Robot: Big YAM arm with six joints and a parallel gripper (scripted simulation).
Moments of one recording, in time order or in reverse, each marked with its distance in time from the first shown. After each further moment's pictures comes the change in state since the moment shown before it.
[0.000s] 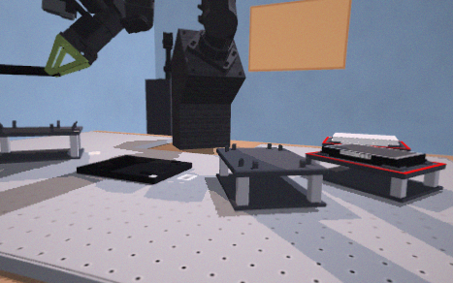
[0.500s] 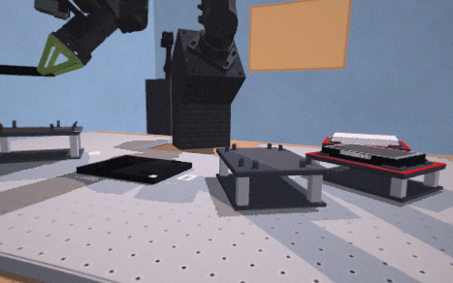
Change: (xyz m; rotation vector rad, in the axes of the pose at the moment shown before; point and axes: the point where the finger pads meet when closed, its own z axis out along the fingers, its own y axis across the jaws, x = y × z) arm -0.008 0.000 0.010 0.001 0.001 0.002
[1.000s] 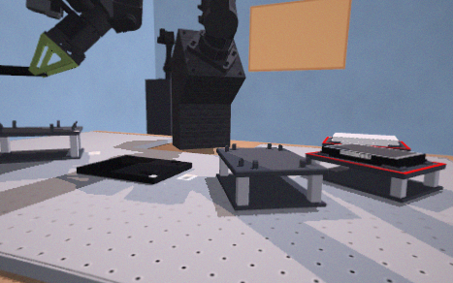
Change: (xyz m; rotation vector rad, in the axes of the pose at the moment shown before) arm -0.008 0.000 0.010 -0.001 0.000 -0.001
